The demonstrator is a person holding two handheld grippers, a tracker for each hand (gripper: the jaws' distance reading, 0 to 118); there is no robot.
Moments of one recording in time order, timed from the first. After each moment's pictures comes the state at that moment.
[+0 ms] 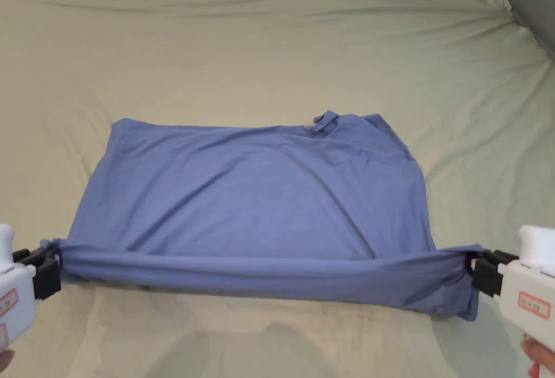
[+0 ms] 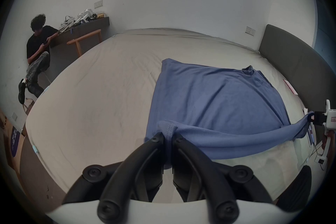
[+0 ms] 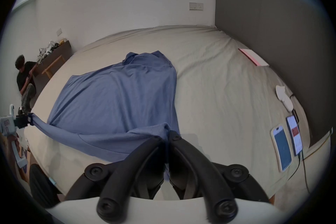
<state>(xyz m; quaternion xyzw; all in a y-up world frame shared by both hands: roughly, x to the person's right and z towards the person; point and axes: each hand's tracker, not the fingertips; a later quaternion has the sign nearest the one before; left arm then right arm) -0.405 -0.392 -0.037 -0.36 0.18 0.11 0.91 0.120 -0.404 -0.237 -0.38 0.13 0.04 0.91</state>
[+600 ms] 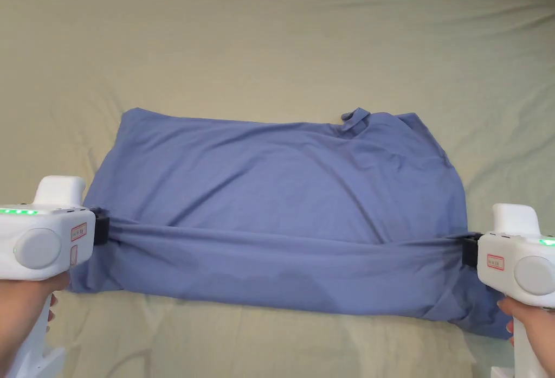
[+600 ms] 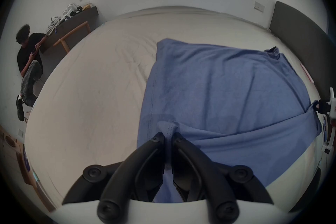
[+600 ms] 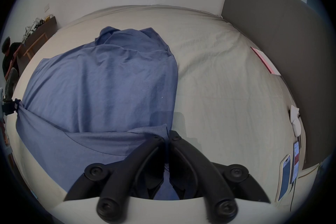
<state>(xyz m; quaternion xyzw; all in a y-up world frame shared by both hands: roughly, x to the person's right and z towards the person) -0.447 -0.459 -0.169 -0.45 0.19 0.07 0.87 0.065 -0.480 -0.366 -0.44 0.10 0.12 0.88</state>
